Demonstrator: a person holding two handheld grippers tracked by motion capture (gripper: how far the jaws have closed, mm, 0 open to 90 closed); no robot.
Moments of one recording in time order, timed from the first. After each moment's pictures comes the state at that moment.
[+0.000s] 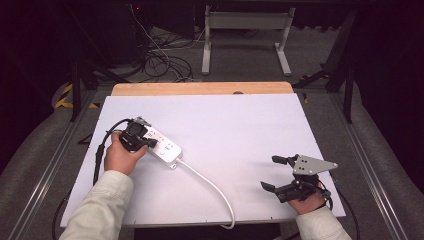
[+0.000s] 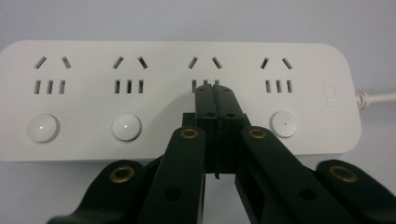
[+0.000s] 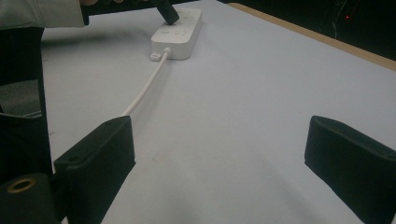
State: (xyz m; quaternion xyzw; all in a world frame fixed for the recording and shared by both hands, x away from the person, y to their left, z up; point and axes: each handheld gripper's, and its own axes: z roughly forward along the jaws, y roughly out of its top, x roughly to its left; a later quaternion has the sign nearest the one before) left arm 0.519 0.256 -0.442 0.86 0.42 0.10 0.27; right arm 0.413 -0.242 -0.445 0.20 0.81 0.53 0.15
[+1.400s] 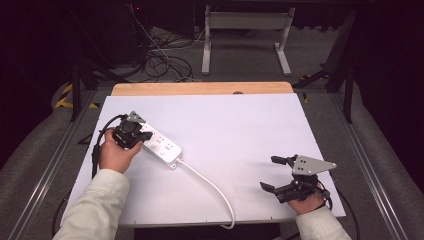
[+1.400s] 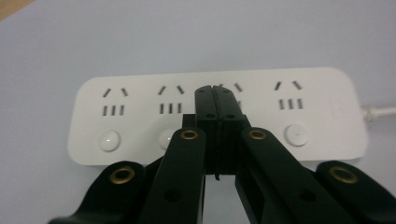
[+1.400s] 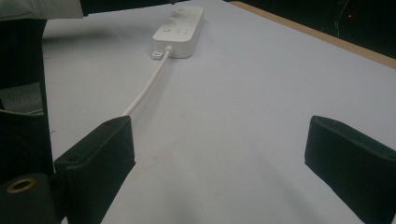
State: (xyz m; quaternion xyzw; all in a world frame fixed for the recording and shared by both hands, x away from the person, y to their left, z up) left arm 0.511 0.264 -0.422 0.85 0.40 0.18 0.28; right arm 0.413 -0.241 -0.446 0.20 0.82 0.52 0.15
